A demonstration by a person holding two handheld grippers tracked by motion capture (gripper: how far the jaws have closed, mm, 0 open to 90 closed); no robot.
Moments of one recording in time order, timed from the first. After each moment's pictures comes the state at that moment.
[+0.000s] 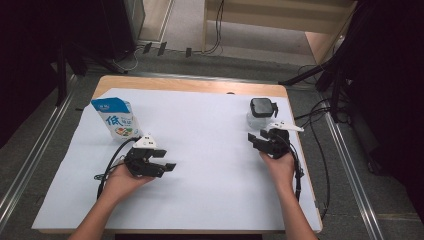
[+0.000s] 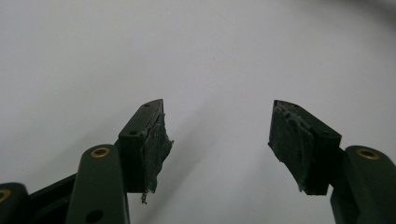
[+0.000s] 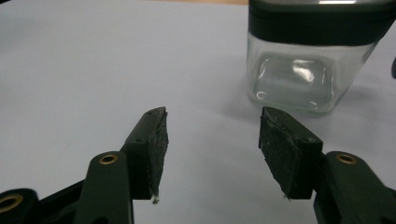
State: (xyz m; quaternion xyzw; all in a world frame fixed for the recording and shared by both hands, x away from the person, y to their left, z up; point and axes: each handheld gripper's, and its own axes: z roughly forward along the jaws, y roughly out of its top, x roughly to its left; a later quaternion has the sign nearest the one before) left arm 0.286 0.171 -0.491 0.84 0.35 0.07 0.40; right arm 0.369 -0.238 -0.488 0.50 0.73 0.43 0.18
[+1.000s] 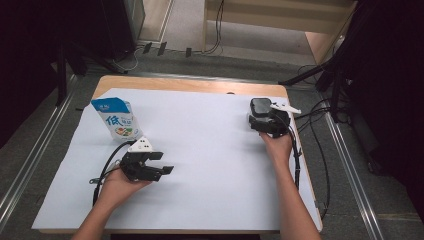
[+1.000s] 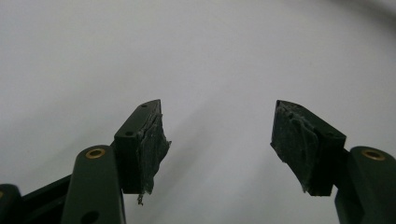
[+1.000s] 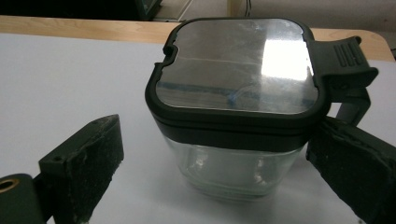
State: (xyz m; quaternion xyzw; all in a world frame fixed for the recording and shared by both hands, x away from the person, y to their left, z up) left arm 0.269 0.177 -0.487 0.83 0.37 0.08 0.41; right arm 0.432 -0.239 -0.489 0.54 0.69 0.41 0.24
